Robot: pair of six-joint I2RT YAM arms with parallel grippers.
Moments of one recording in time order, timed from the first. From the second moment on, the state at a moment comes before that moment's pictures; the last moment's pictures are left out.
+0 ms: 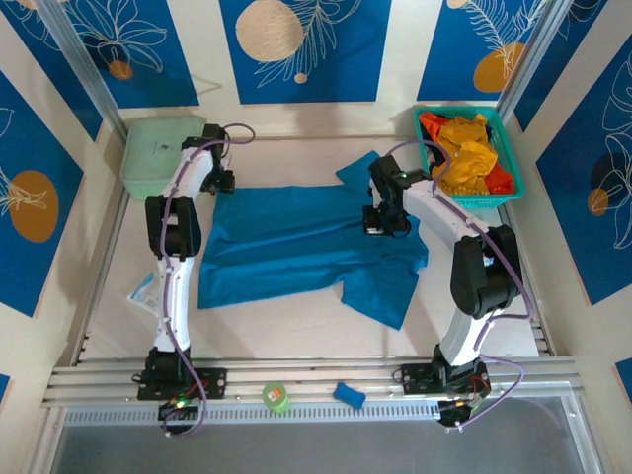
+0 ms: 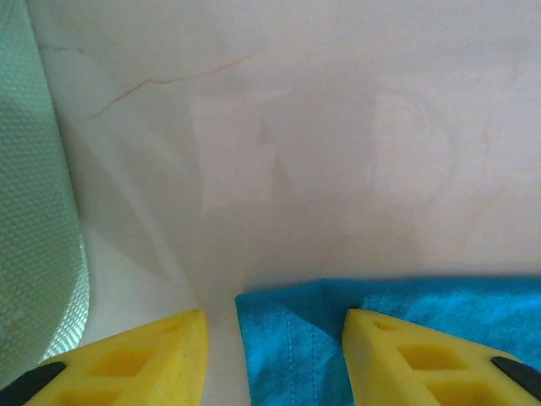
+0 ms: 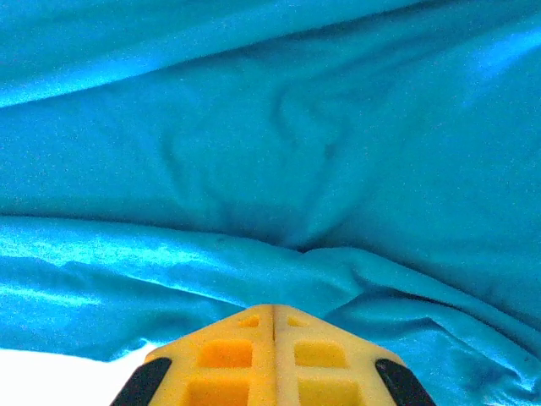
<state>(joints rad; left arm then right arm) -0.08 2.58 2.38 -1.10 -0.09 0.01 0.36 1.76 1.40 -0.99 -0.09 0.29</state>
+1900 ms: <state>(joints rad) -0.14 2.17 1.96 -0.99 -0.05 -0.08 0.24 2.37 2.06 -1.12 0.07 0.20</state>
